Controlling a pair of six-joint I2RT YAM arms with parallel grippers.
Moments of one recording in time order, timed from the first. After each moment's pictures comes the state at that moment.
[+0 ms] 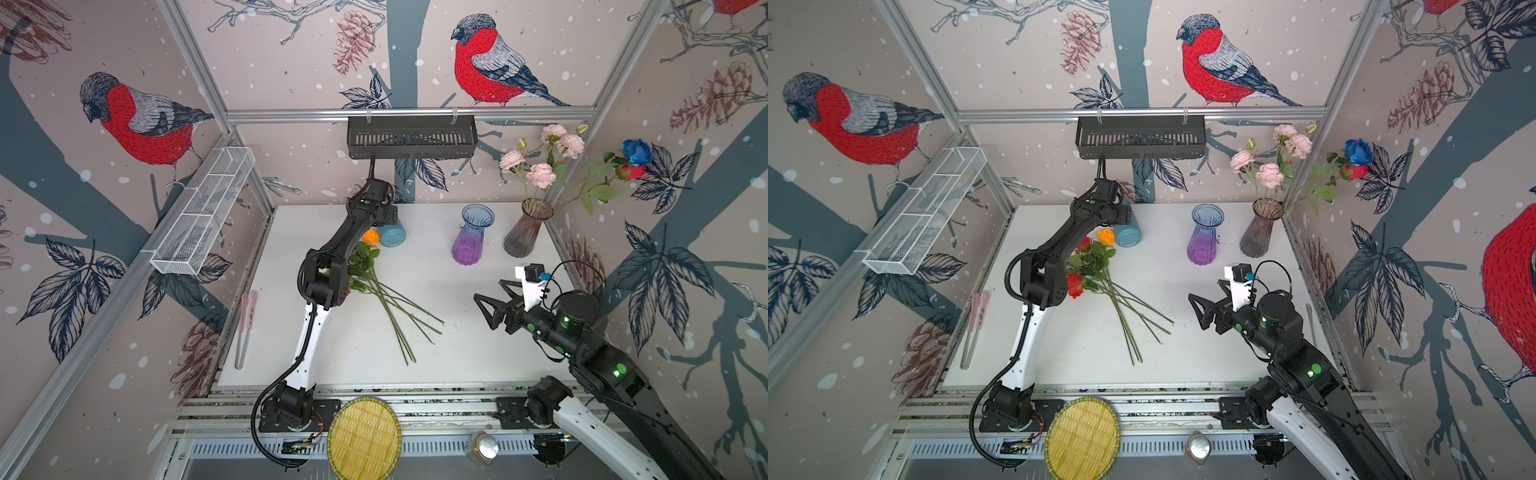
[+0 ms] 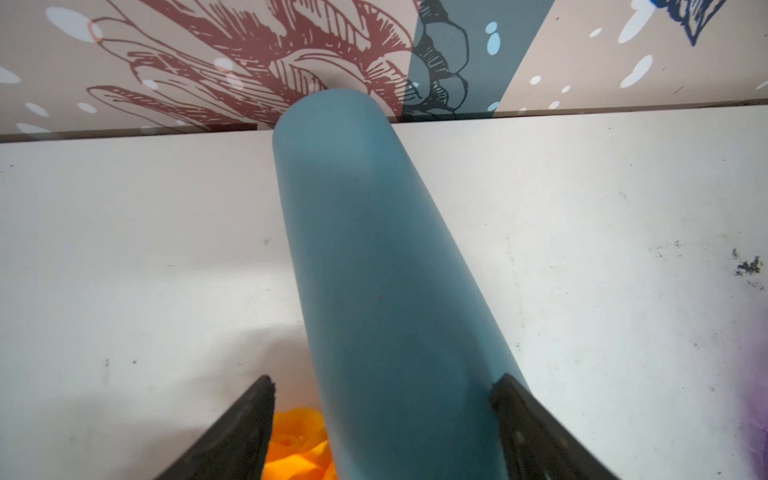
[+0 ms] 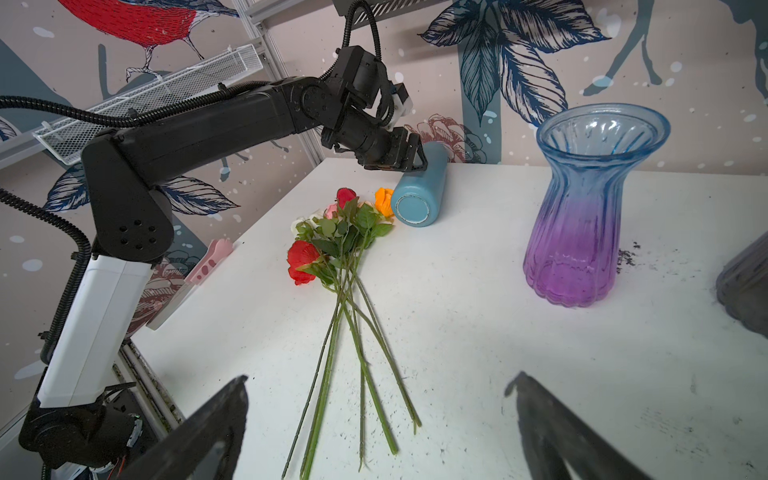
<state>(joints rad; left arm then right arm) -0.34 2.53 2.42 -0.75 -0.06 -0.24 0.56 0.48 0.70 -0.47 -0.16 0.26</state>
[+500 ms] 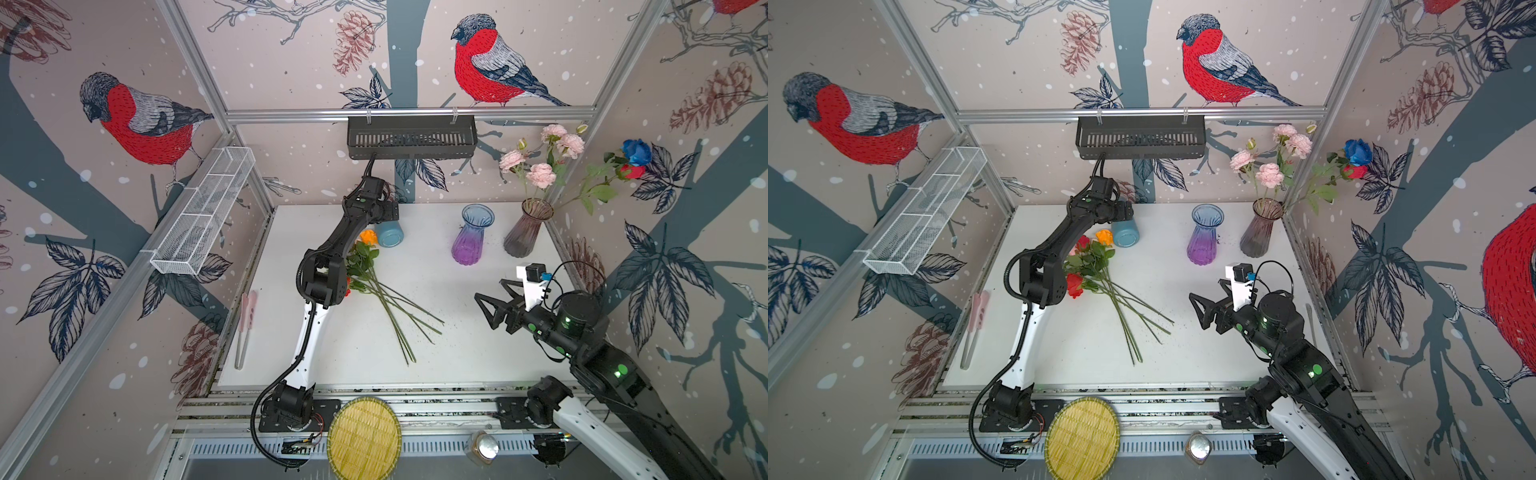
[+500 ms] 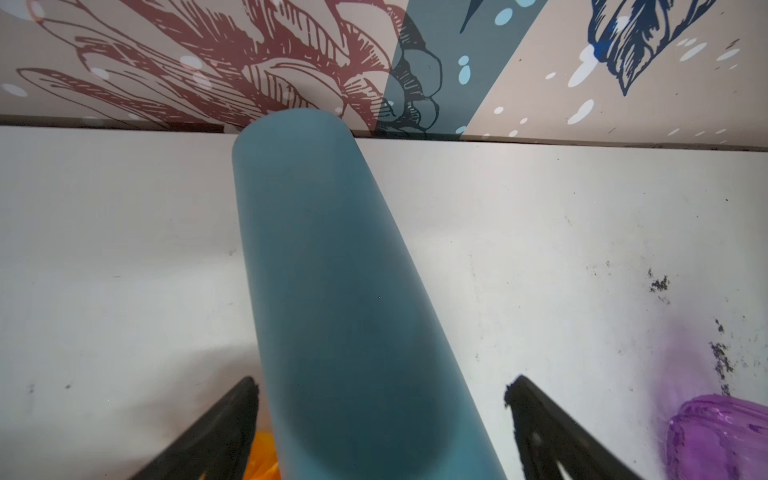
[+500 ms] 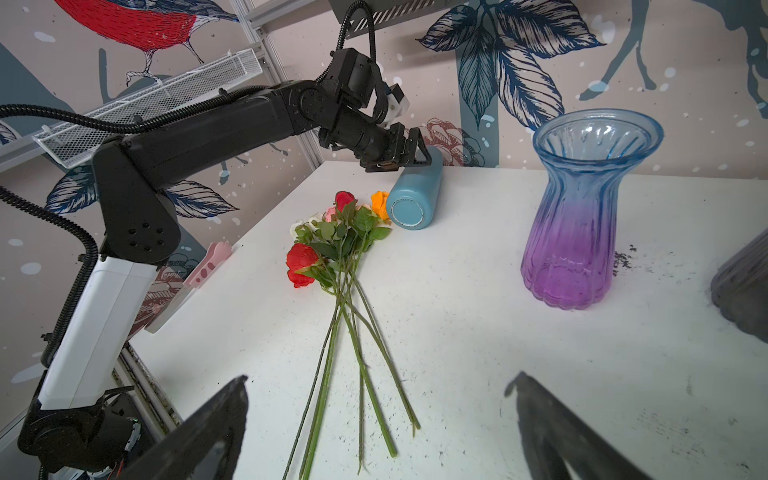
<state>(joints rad) -0.33 2.57 2.47 -0.72 0.07 -0.33 0.56 0.47 0.70 -0.47 -0.16 0.26</state>
